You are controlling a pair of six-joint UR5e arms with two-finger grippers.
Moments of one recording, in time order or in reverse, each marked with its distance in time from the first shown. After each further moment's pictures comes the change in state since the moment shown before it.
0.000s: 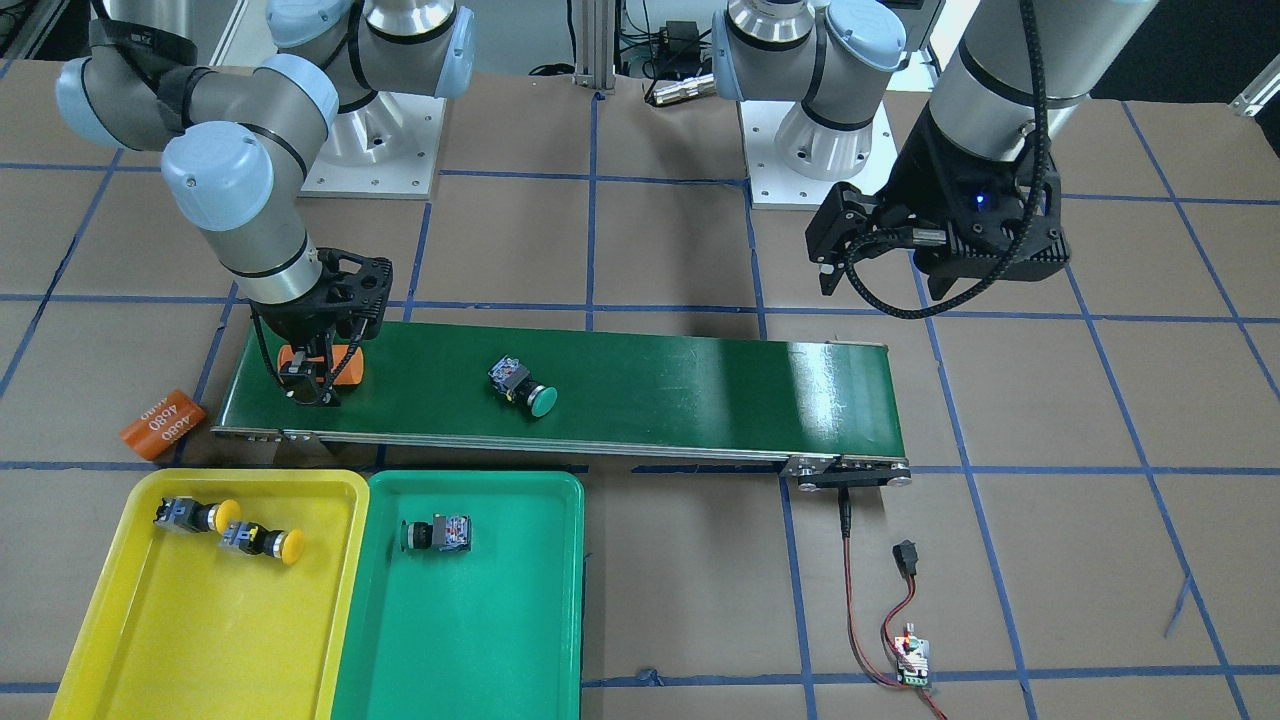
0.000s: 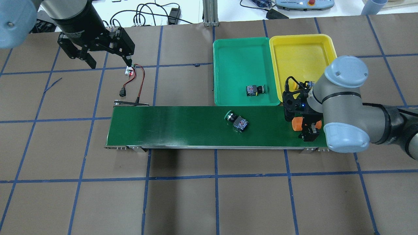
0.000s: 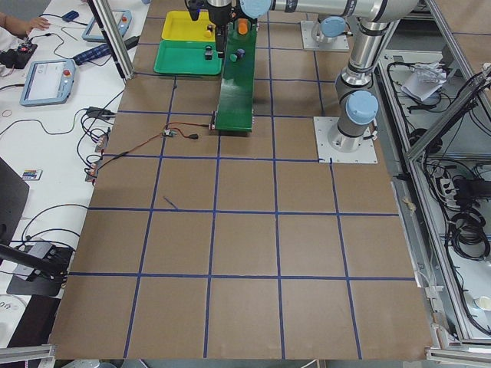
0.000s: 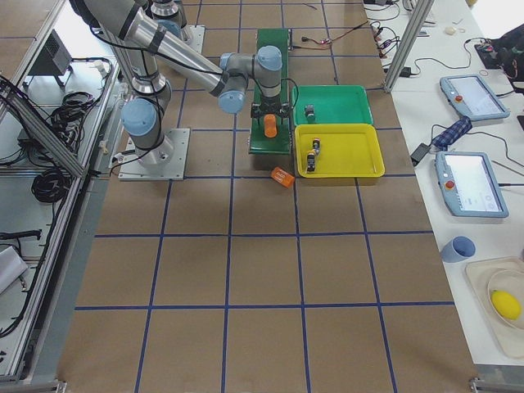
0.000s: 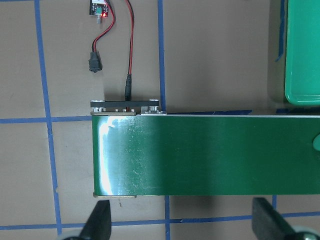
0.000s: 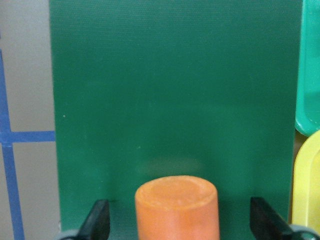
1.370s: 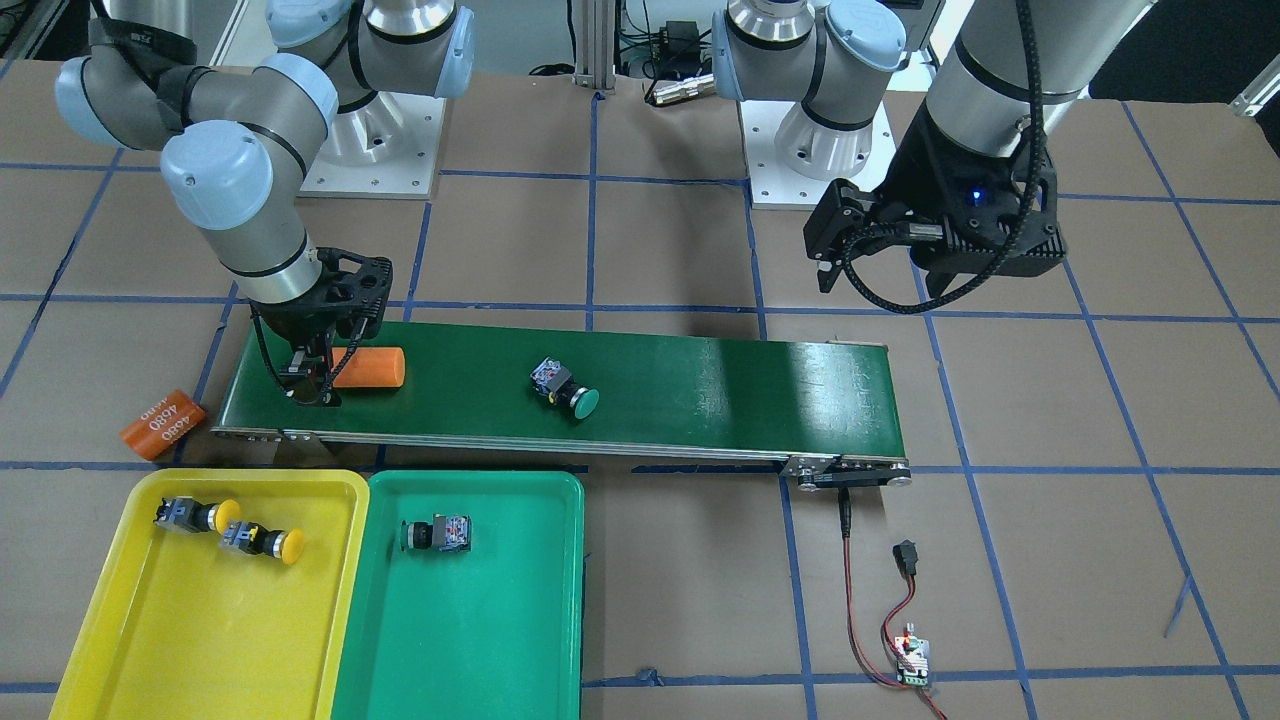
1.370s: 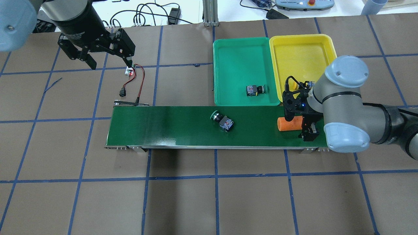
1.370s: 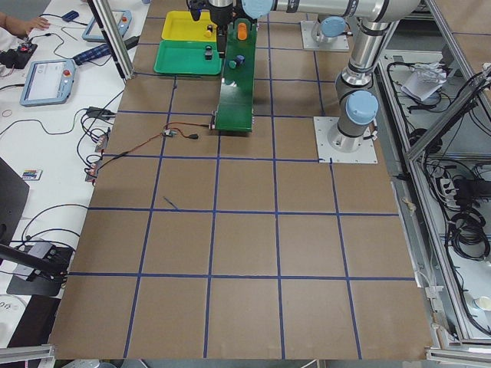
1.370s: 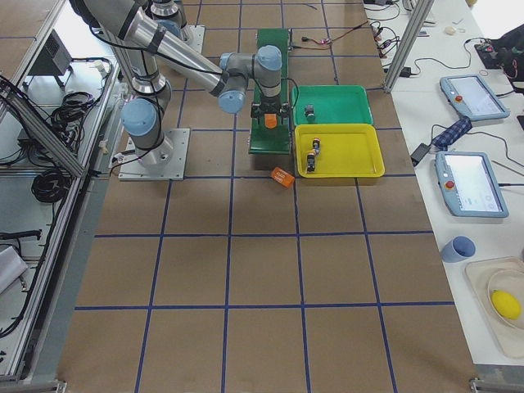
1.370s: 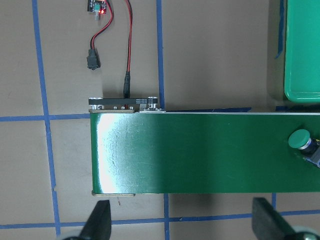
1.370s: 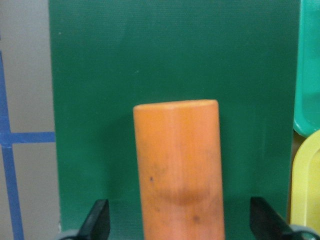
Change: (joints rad) left arm -0.002 0.008 -0.009 0.015 0.003 0.014; right arm 0.000 -0.001 0.000 0.000 0.003 0.000
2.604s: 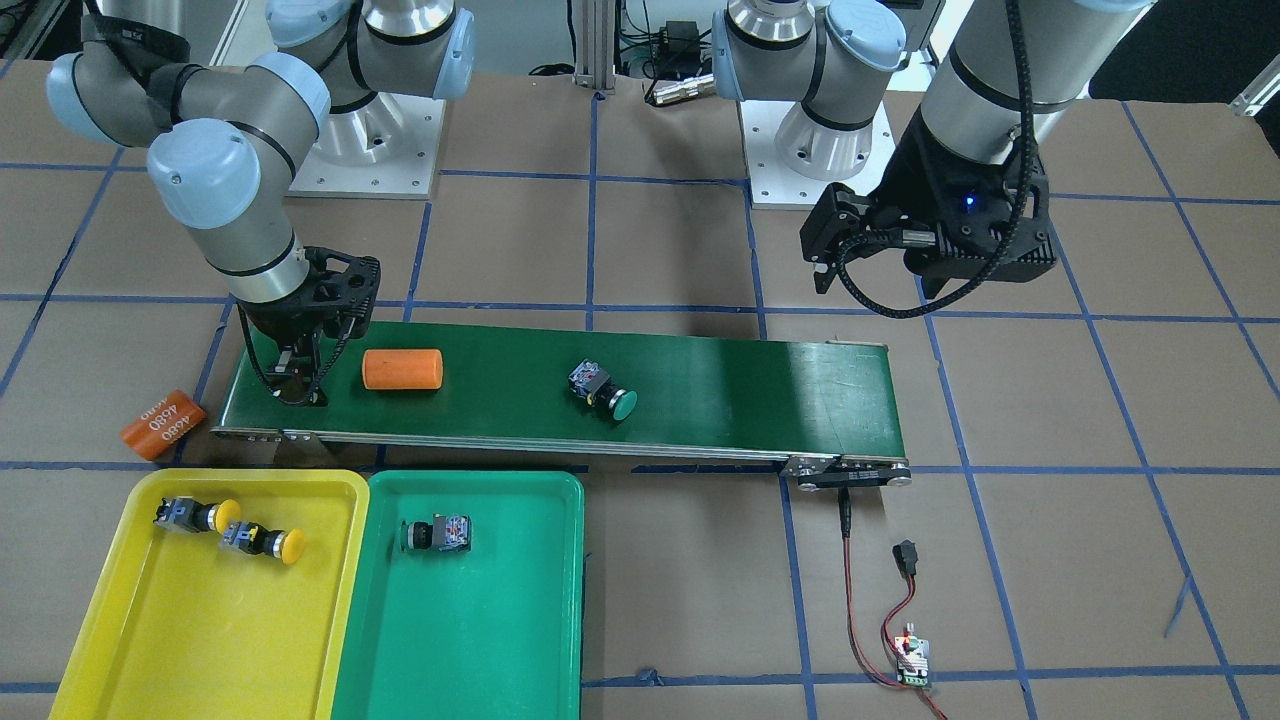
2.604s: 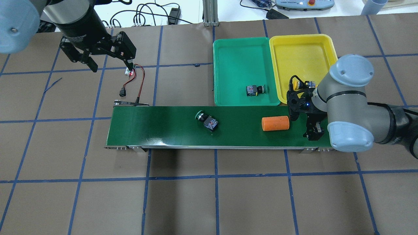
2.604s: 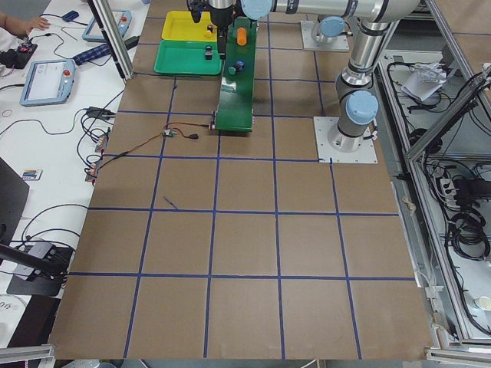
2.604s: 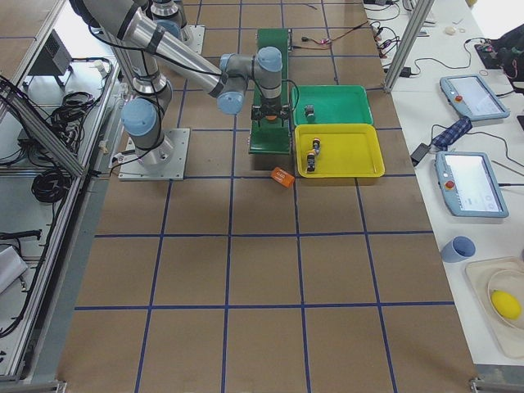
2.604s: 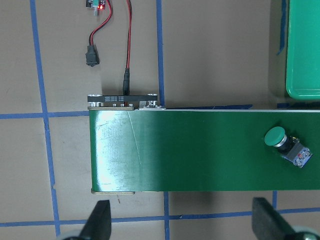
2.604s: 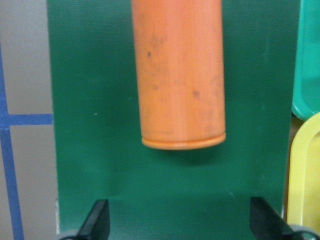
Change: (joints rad) left arm -0.001 -0.001 -0.014 -0.002 0.000 0.000; right arm -0.021 -0.005 0.000 0.001 -0.015 -0.030
